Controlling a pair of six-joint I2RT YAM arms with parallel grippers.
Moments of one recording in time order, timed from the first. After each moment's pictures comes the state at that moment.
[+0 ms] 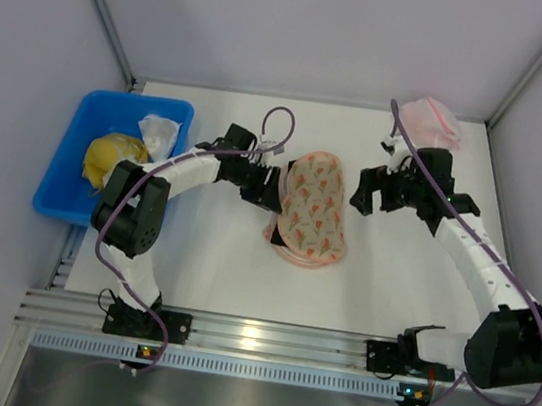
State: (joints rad) left arm -0.40 1.81 1.20 -0.41 0.69 -0.15; right arm 0.23 1.30 0.99 -0.46 -0.44 -0.07
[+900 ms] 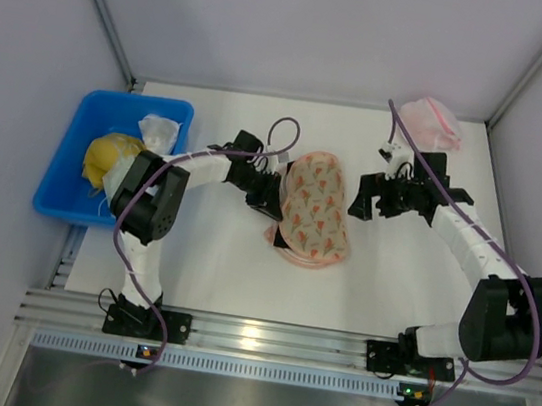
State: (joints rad) left arm -0.41 1.96 1.26 -0.41 0.77 -0.20; right arm 0.17 1.39 1.00 -0.49 -0.50 -0.08
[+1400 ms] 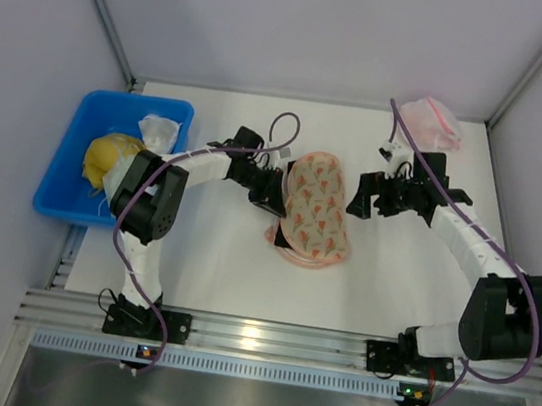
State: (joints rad) left arm -0.40 1.97 1.29 -0.41 0.84 -0.23; right arm 0.17 1.40 0.99 -0.46 -0.53 -0.05
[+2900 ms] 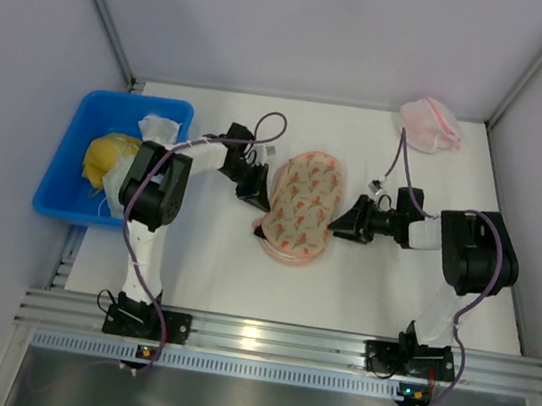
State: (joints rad) left arm -0.32 2.11 1.40 -0.55 0.68 -0.19; right arm 0.12 1.80 0.66 0.34 -1.00 0.56
